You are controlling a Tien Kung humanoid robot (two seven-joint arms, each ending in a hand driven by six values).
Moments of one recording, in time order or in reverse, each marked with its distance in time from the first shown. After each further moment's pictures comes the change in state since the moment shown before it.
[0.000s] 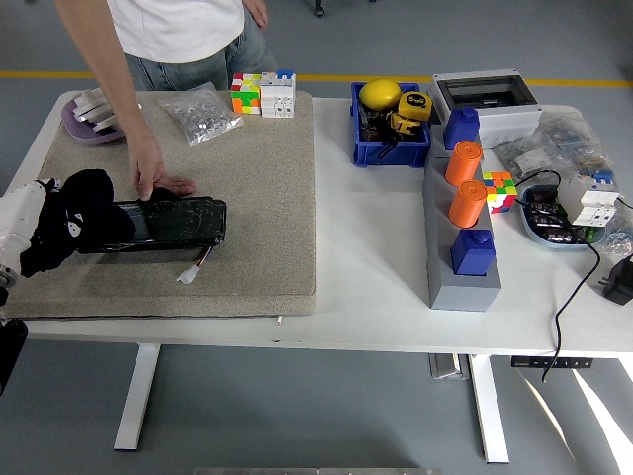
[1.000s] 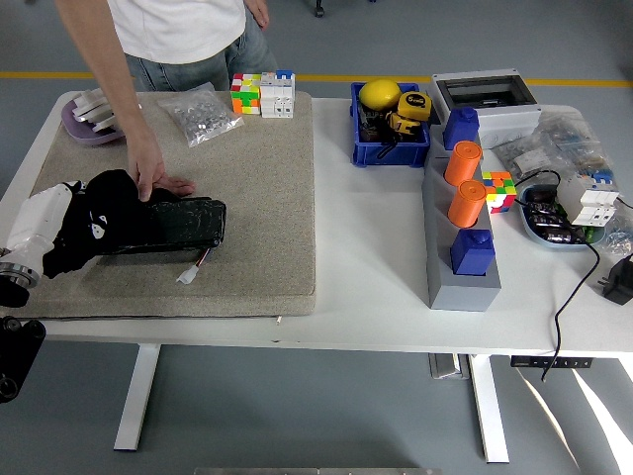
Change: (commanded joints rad) left arm -0.007 -0.009 0.020 0.007 -0.006 -0.019 -0.012; right arm -0.001 0.001 0.008 0.000 -0.002 -0.006 -0.006
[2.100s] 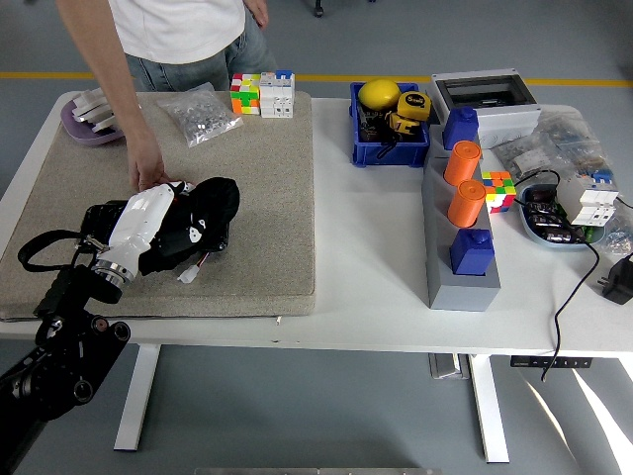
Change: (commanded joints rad) left arm -0.028 -0.143 0.175 -0.070 -0.045 0.011 -0.002; right arm 0.001 0.005 0.003 0.000 0.003 -0.012 -0.010
